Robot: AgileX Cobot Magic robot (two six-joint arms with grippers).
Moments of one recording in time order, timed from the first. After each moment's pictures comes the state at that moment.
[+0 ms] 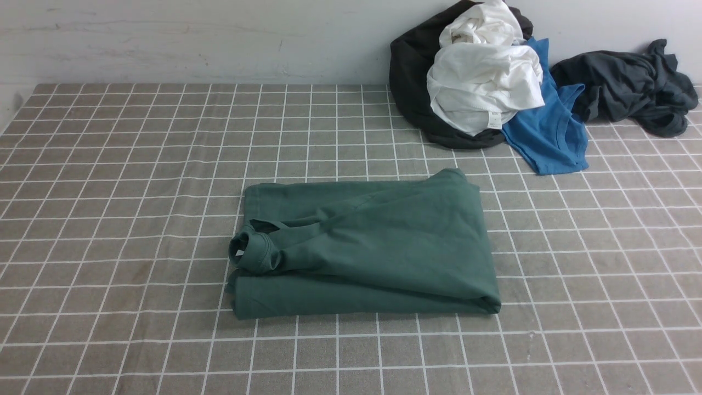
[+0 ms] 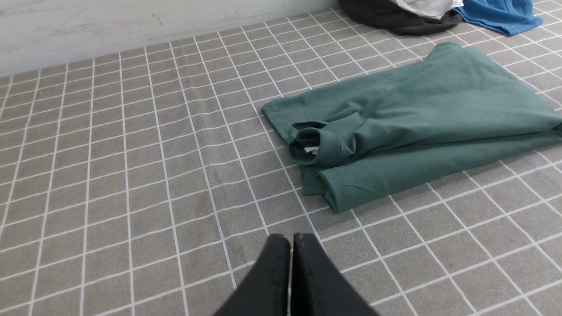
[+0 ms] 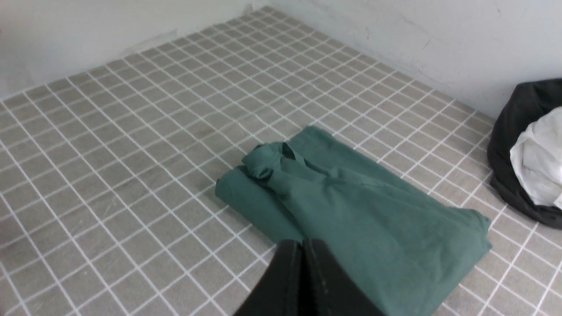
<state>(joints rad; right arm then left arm) 0.69 0.58 -0.91 0.11 0.83 -0.18 -0.24 0.07 -0.50 -0.07 0.86 0.09</state>
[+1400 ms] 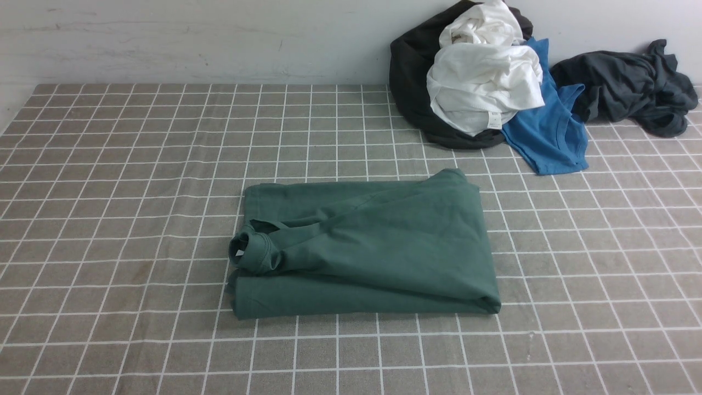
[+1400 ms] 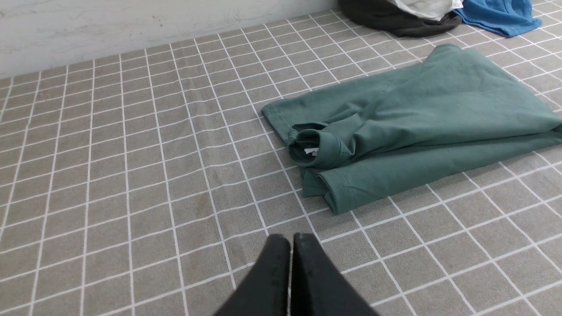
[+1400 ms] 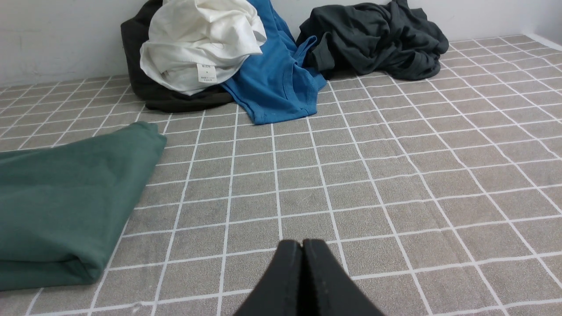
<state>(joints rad) -0.03 -0.01 0.03 -0.06 0.35 0.15 -0.24 0.06 -0.50 -0.07 0.86 0.09</state>
